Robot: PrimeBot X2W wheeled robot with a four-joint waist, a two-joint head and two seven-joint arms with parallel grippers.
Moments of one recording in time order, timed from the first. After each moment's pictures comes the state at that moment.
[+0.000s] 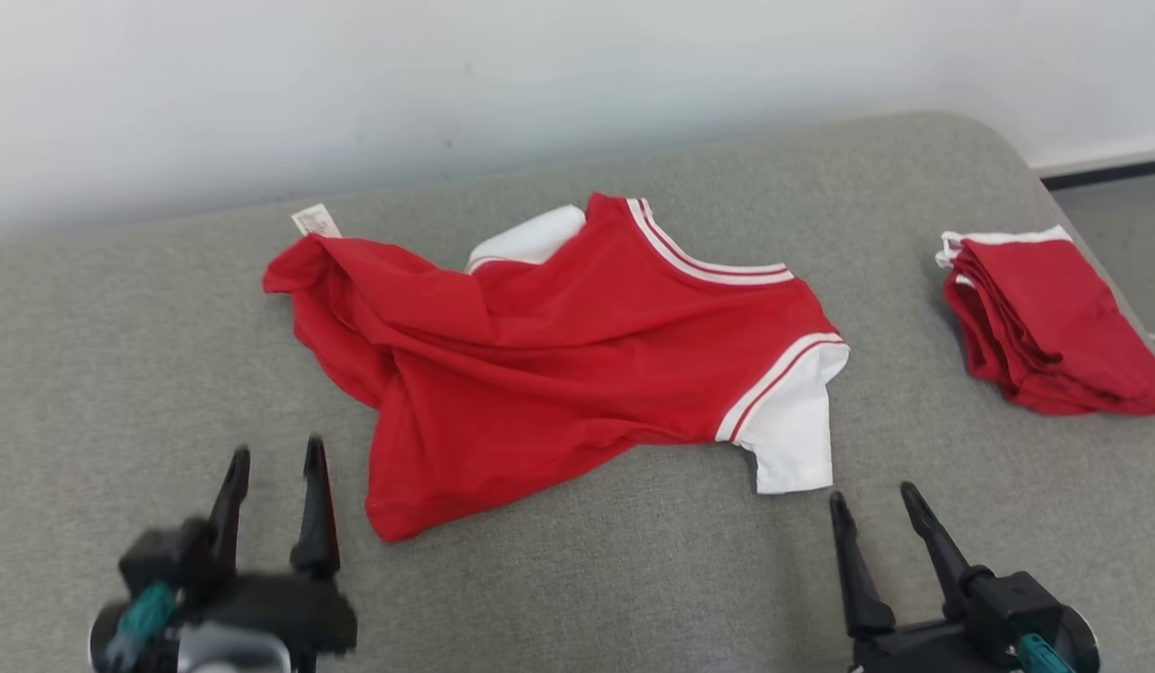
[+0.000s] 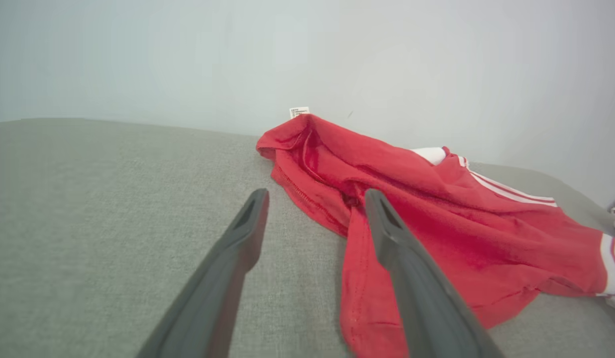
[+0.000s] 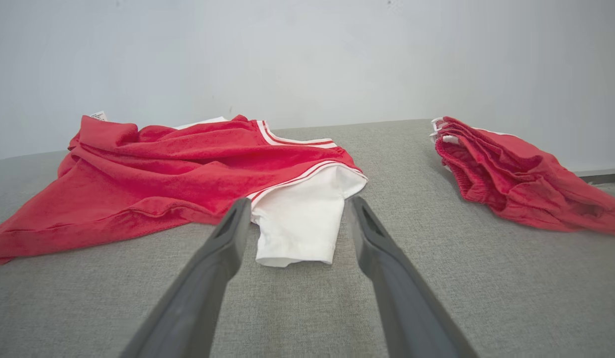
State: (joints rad) left arm -0.25 0.07 -0.03 0.38 -0.27 -0.02 -0.26; right arm -0.04 -0.05 0.08 0.23 0.10 0.13 -0.26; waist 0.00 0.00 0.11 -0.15
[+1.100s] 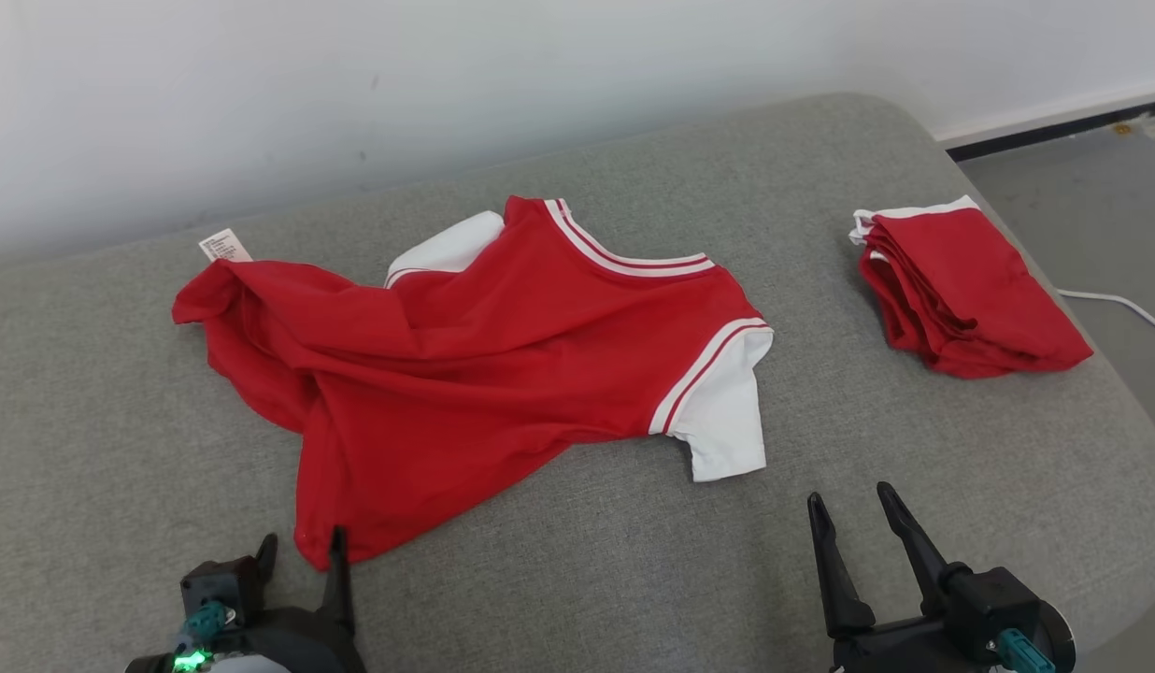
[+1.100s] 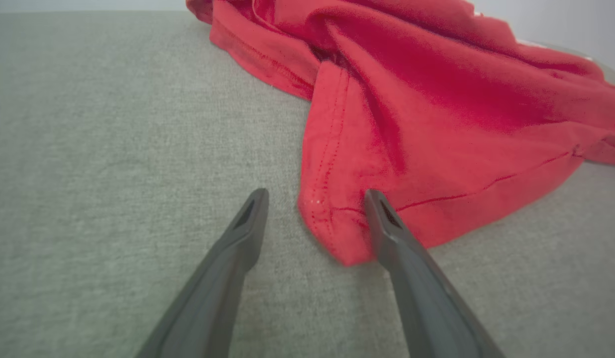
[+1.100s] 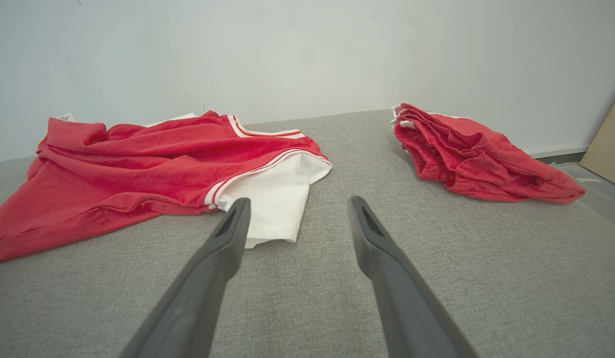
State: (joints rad) left arm -0.28 0.07 -0.05 0.68 -0.22 -0.02 -0.26; right arm -0.06 -0.05 0.10 0.26 0.12 0.13 -0.26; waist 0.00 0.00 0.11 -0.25
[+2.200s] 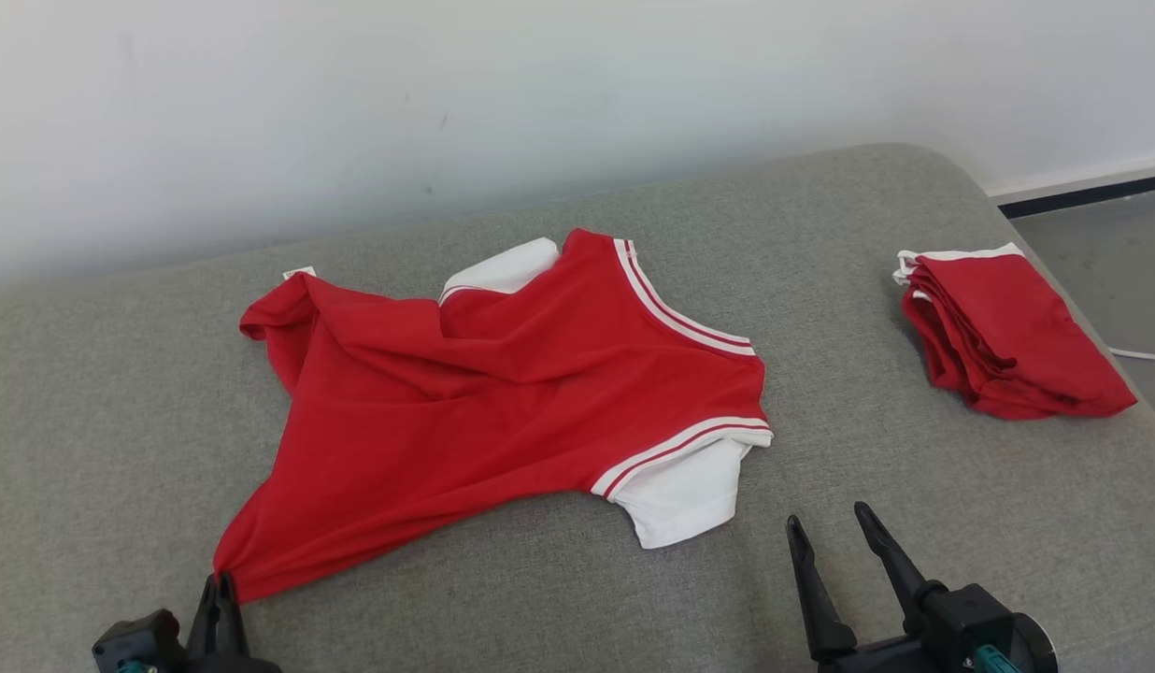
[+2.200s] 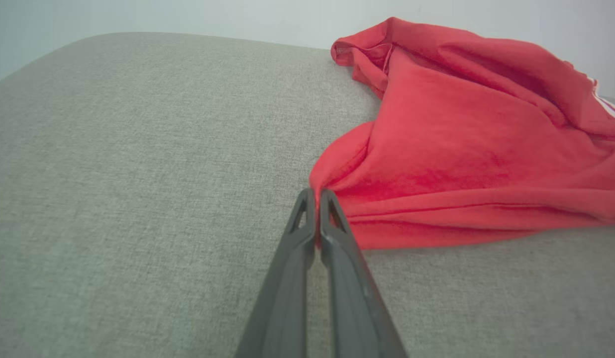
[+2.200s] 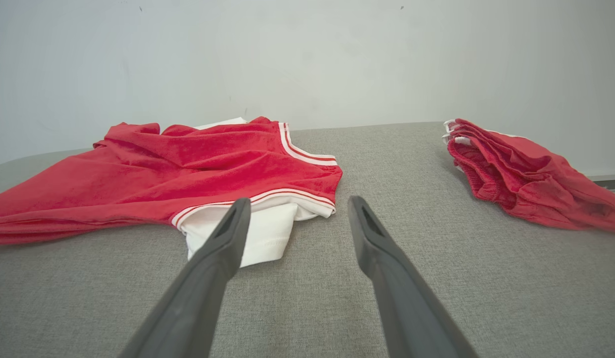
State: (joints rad) left arm -0.17 0.10 0.06 0.59 -0.26 0.06 -0.26; right arm -0.04 -0.05 0.14 0.26 0.10 0.13 -0.26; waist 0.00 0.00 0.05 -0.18
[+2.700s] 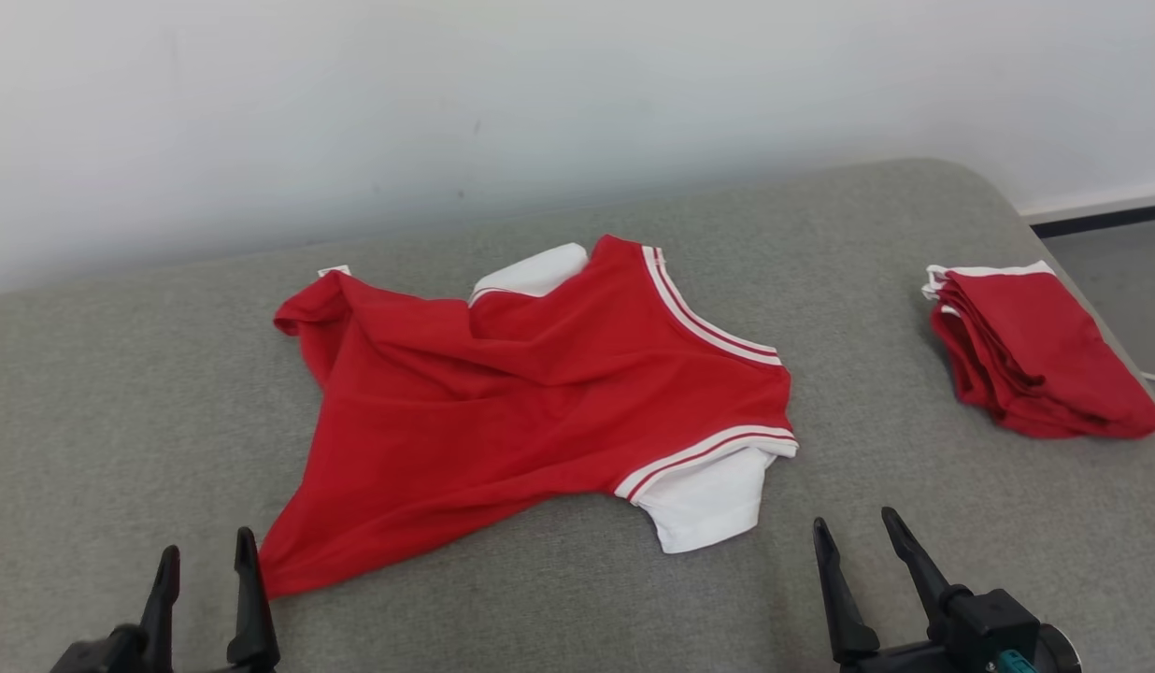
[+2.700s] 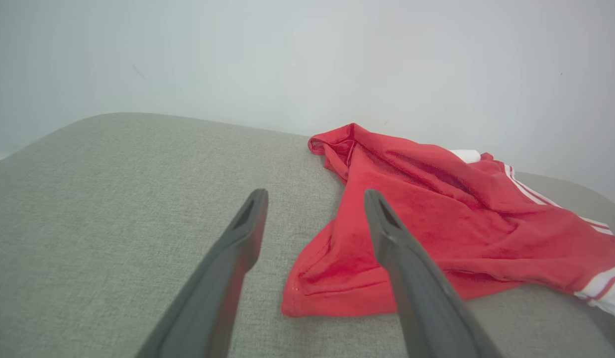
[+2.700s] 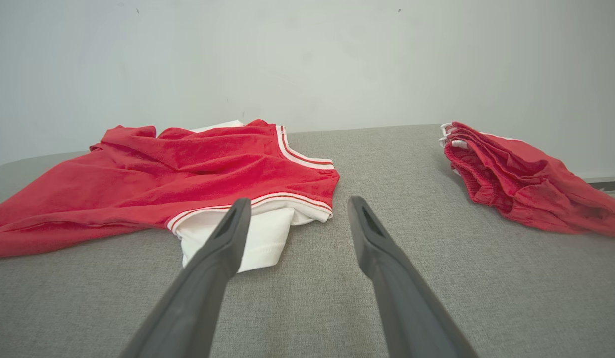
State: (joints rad) left arm -0.05 0.07 0.10 0.28 -0.25 -0.01 -0.26; right arm -0.03 -0.05 0.11 0.26 0.10 0.13 -0.25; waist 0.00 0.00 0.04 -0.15
